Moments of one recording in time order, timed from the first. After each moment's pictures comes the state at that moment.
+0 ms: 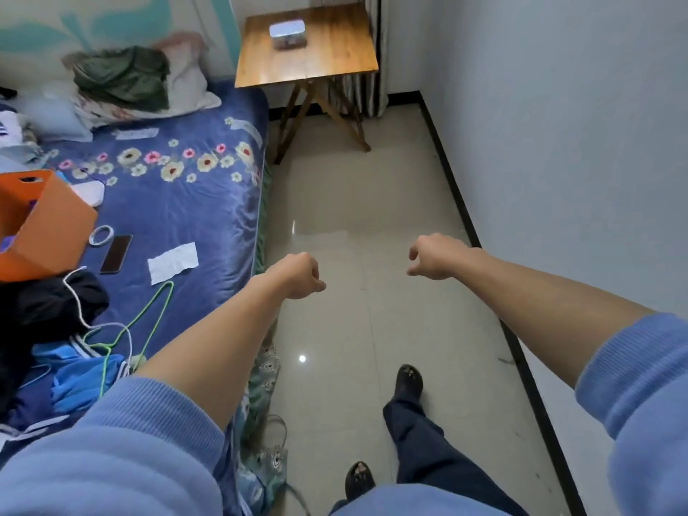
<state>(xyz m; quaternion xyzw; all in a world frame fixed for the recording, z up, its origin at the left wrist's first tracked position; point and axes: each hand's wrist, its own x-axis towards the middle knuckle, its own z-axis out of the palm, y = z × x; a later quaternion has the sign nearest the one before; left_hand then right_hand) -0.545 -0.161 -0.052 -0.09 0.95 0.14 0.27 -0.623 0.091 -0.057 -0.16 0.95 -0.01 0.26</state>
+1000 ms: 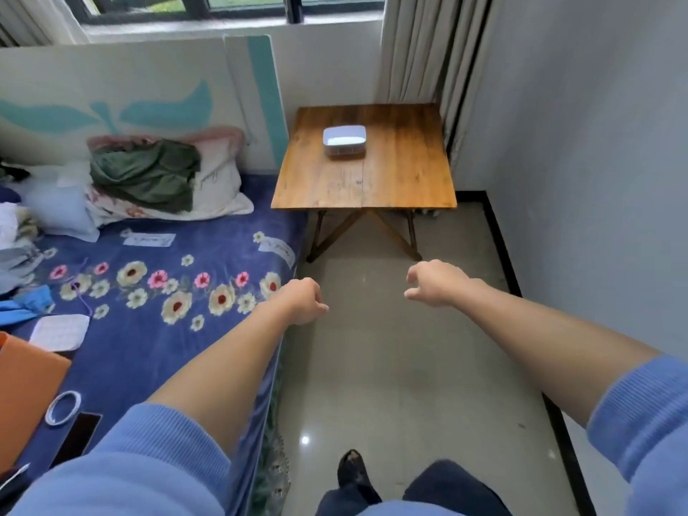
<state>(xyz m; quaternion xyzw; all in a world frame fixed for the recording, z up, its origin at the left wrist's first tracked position) -1.131 -0.438 -0.047 -0.15 0.94 0.18 0.24 -1.239 -0.196 -0.046 -0.22 0.94 -0.04 0.25</state>
